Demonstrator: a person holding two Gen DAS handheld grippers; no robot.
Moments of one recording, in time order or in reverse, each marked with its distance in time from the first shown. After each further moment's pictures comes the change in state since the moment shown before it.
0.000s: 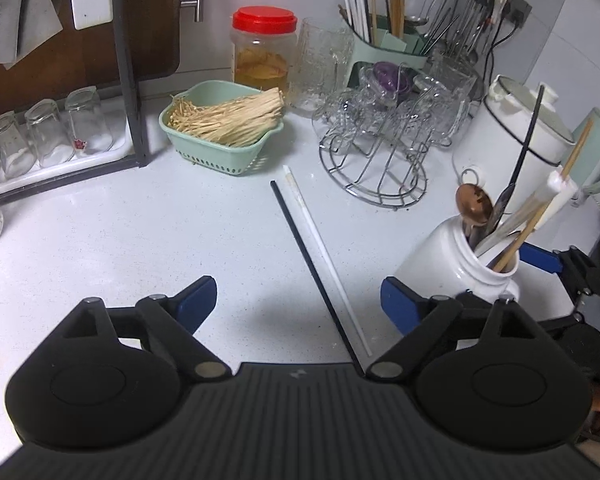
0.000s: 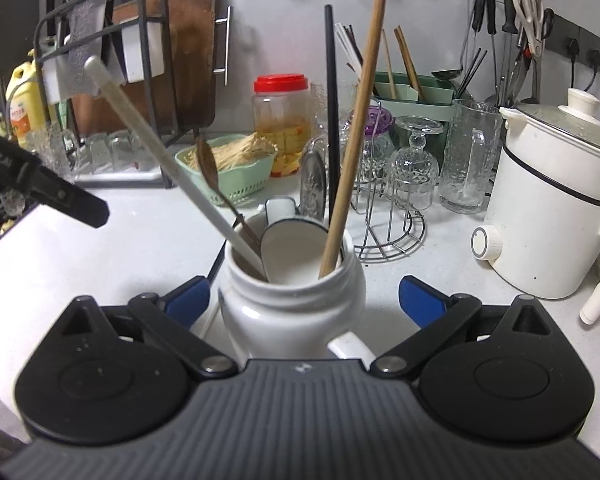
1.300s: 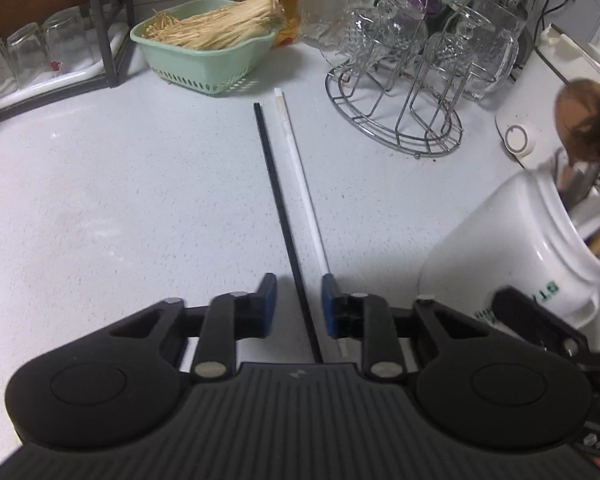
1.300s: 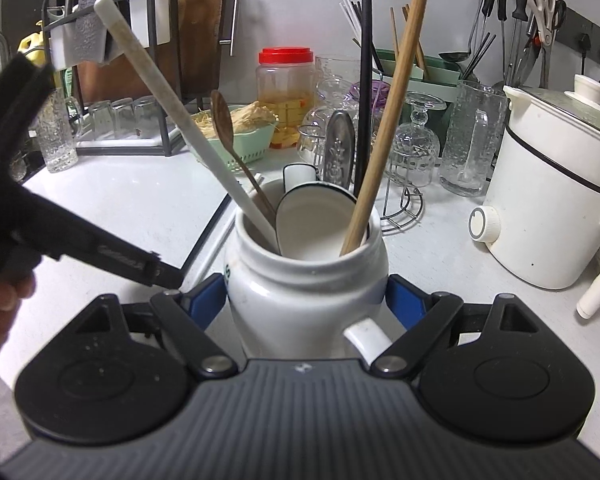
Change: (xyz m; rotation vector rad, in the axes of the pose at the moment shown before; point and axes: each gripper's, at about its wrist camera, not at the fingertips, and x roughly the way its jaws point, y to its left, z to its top) left arm 0.096 -0.045 -0.033 -0.097 0.076 0.107; right arm 0.001 -0.006 -0.011 -0.037 0.046 0.013
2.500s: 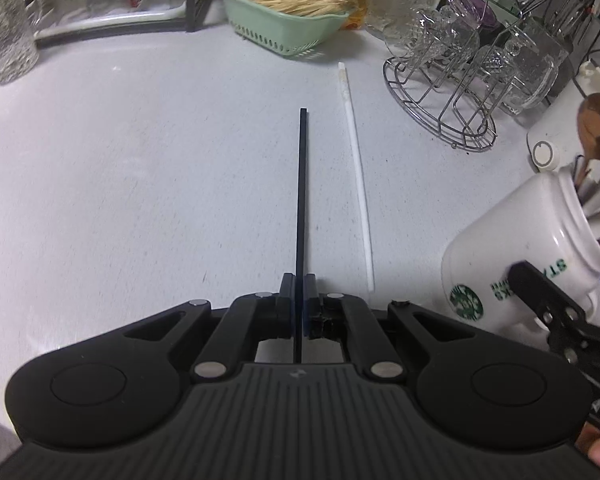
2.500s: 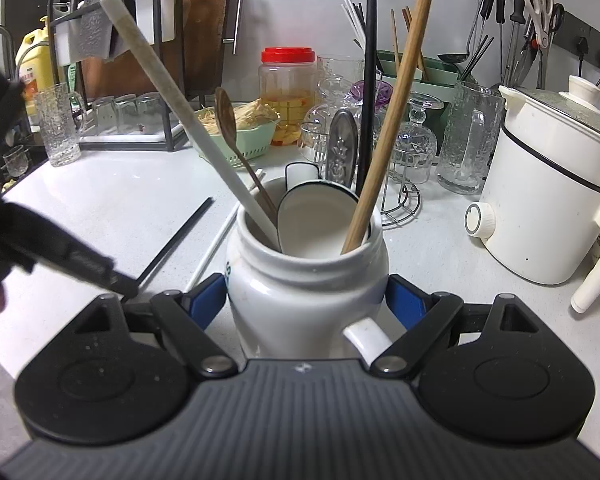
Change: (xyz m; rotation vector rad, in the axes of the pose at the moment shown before) left arm -0.037 0.023 -0.042 -0.205 0.039 0.045; right arm -0.007 0.002 -0.006 -0.011 -0.001 -0.005
